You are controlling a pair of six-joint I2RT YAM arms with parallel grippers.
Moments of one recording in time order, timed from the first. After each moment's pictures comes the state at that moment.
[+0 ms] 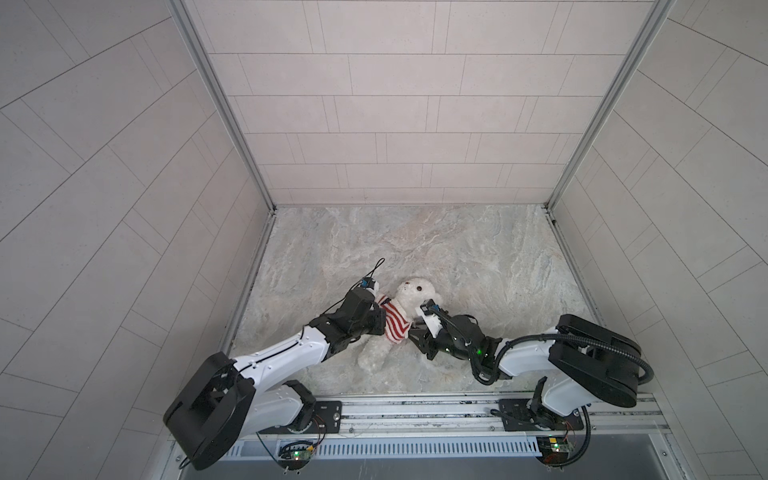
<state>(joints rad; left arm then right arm) -0.67 1.18 0.47 -0.08 0.07 -0.55 0.95 1.55 0.35 0.83 -0.07 0.32</state>
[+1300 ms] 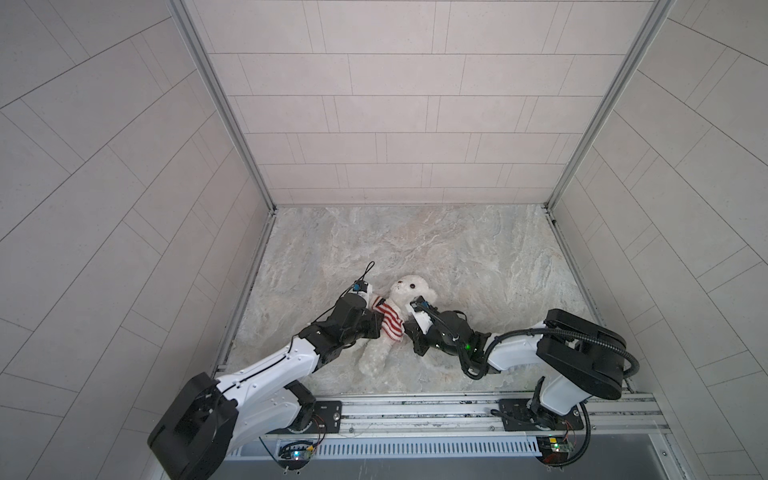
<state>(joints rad) -0.66 1.01 0.40 -0.09 0.08 -0.60 0.97 1.61 0.46 0.75 -0.03 0.29</state>
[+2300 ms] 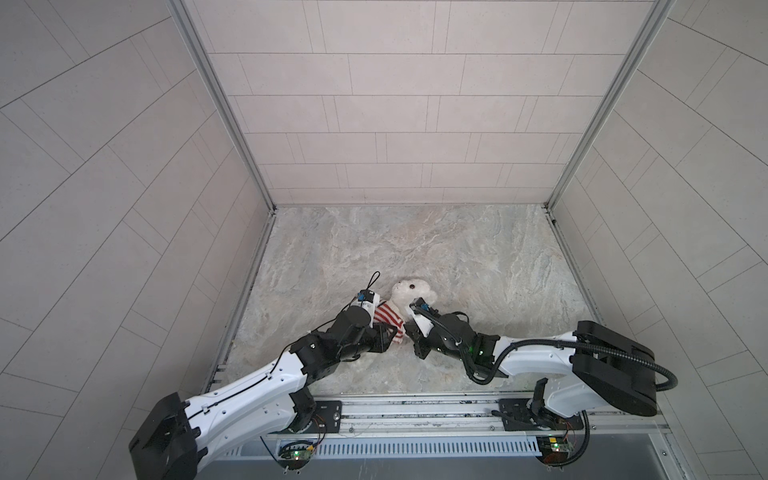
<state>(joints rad) -0.85 0.88 0.42 -0.19 0.06 -0.81 1.04 1.45 0.48 0.55 0.07 0.27</state>
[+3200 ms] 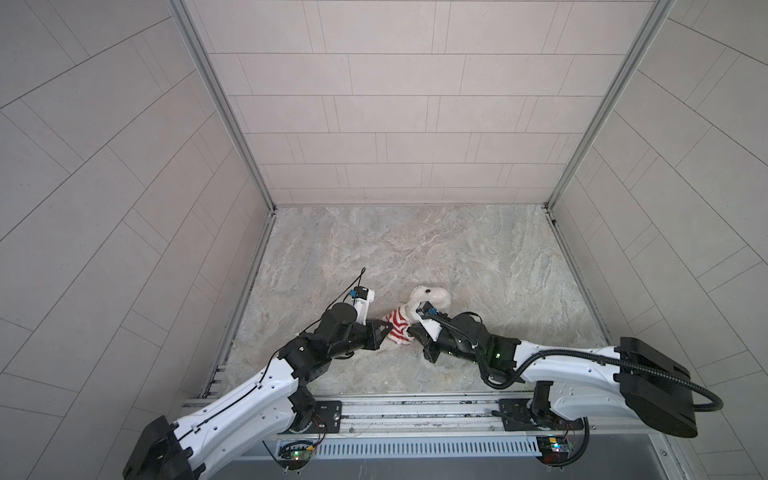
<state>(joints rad) -0.73 0.78 0.39 -0.16 0.22 -0.76 1.05 1.23 0.46 0.40 0.03 0.14</state>
